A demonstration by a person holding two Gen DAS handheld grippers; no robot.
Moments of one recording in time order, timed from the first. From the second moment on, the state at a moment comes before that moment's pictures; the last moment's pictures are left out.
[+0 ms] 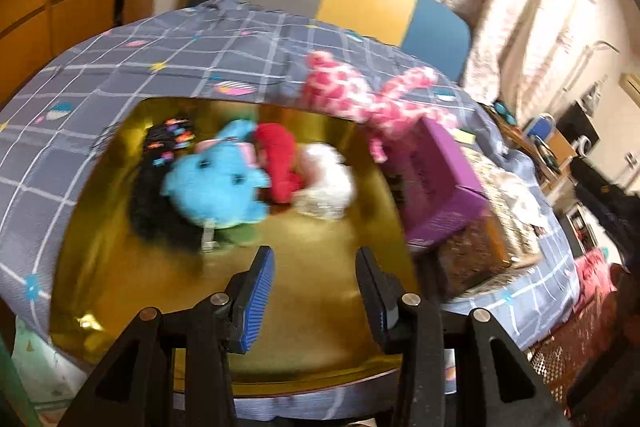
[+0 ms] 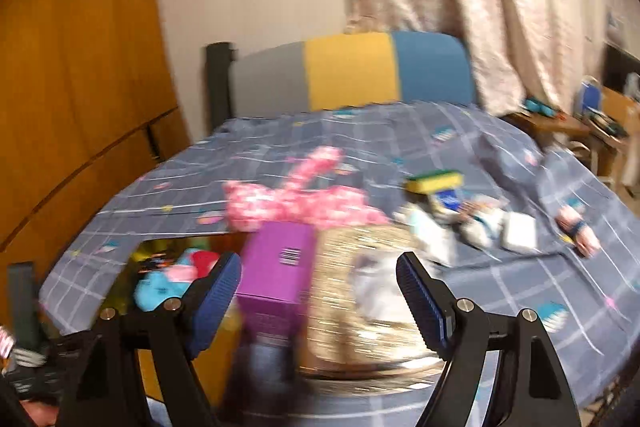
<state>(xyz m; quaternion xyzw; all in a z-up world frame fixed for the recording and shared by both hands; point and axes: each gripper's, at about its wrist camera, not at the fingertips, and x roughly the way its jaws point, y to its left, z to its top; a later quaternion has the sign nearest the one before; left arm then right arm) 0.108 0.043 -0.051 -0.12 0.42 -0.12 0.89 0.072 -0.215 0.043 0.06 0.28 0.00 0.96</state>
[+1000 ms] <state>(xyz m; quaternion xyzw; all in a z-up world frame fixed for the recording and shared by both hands) 0.083 -0.251 -0.004 0.04 0.40 -0.37 0.84 0.116 -0.599 -0.036 0.08 0.37 -0.23 0.90</state>
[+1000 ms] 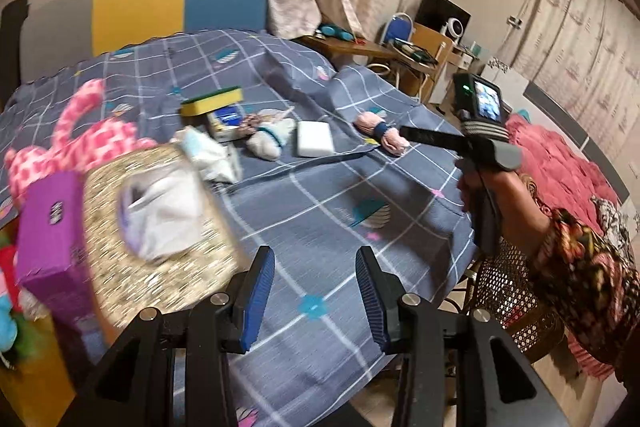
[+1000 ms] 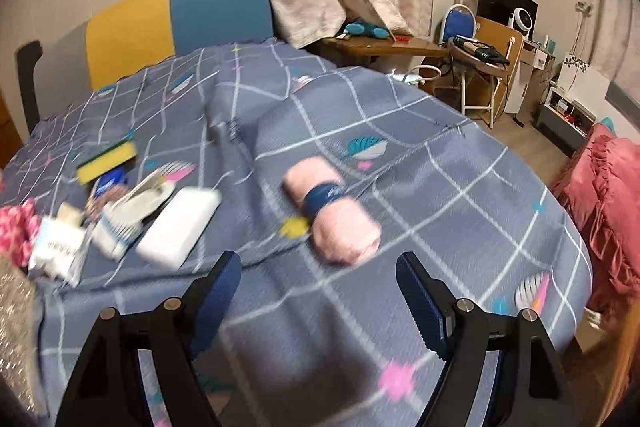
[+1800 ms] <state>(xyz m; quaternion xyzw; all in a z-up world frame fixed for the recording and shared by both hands) 0.148 -0.393 -0.034 0.07 0.45 -0.31 0.83 0.218 -0.657 -0.097 0.06 0.45 -0.18 0.87</state>
